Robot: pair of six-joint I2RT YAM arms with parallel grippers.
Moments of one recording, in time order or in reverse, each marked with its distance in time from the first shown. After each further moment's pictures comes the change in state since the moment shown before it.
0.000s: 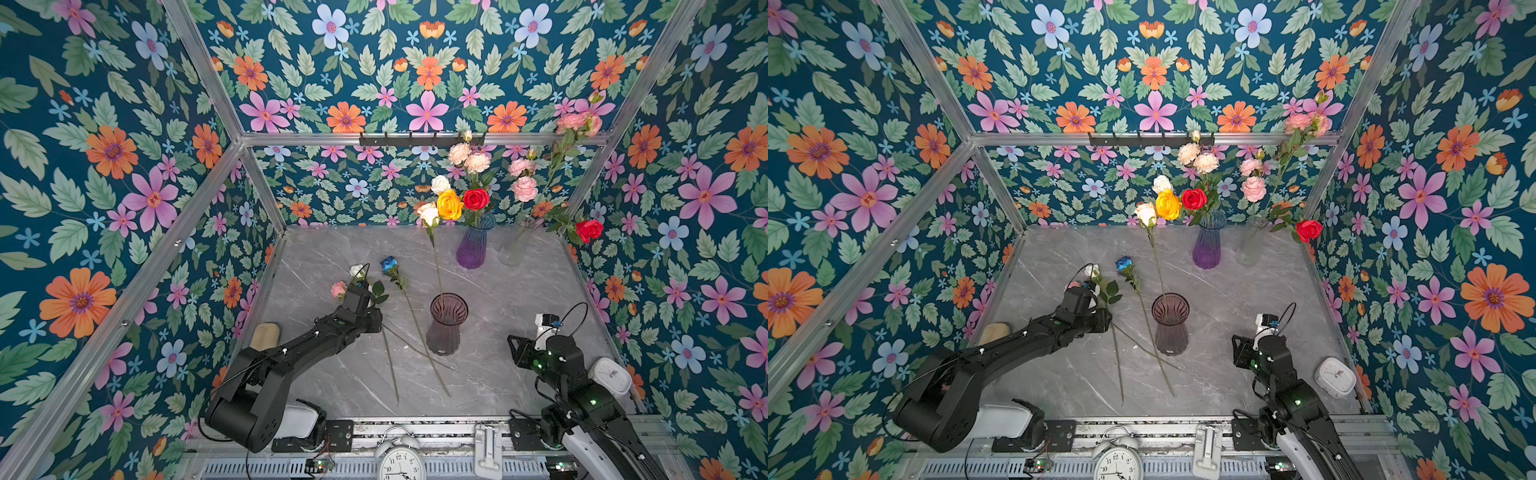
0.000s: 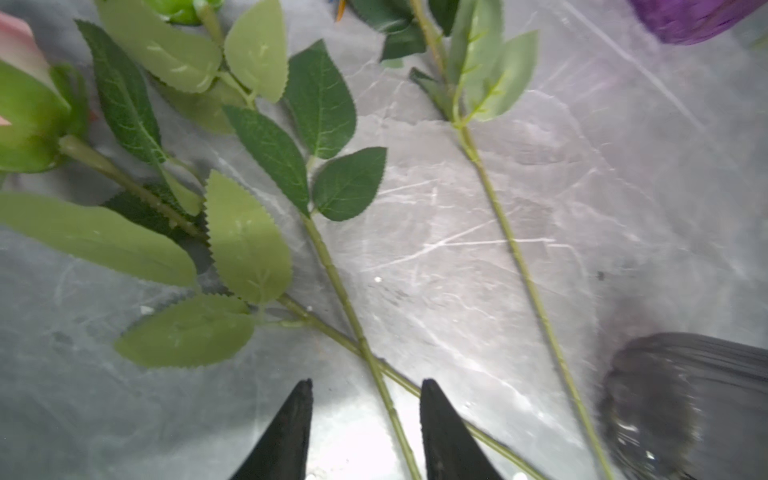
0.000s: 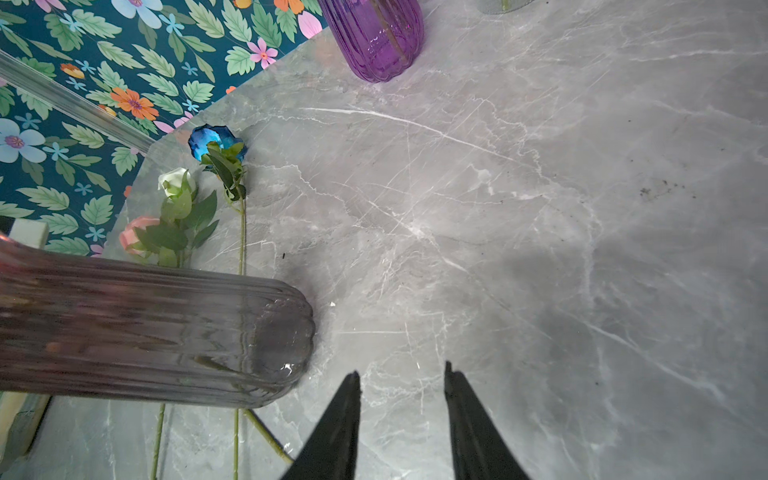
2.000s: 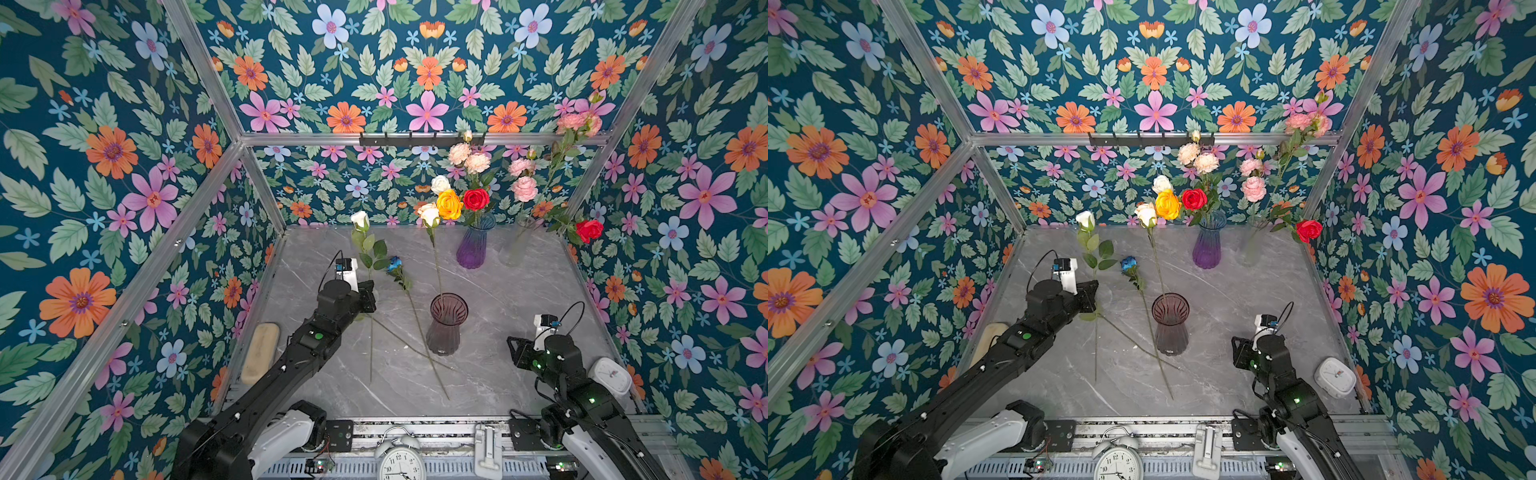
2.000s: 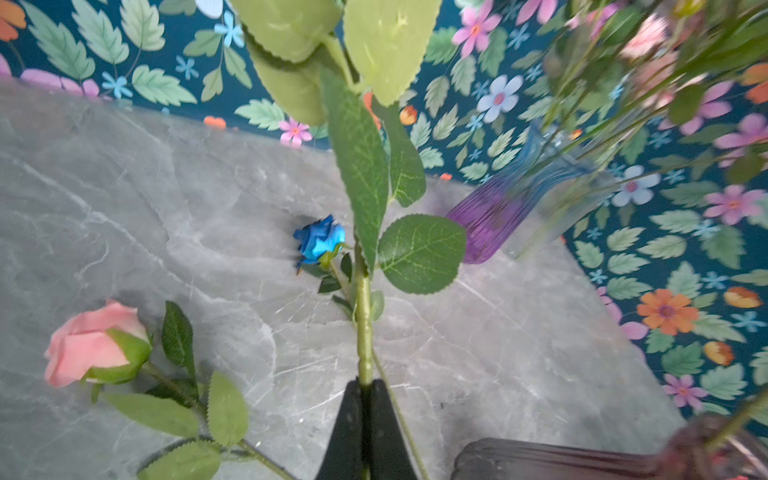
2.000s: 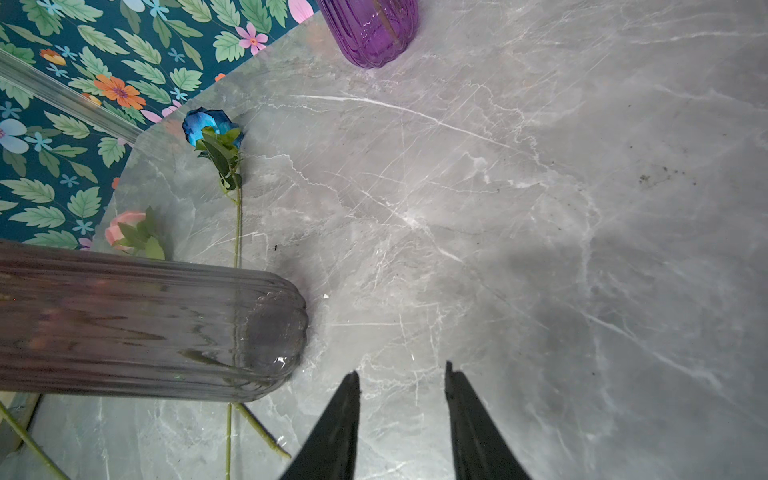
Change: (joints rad) left arm 0.000 -0.420 0.019 0.151 -0.018 -0.069; right arm 0.000 0.019 0.000 -0.006 -0.003 0.000
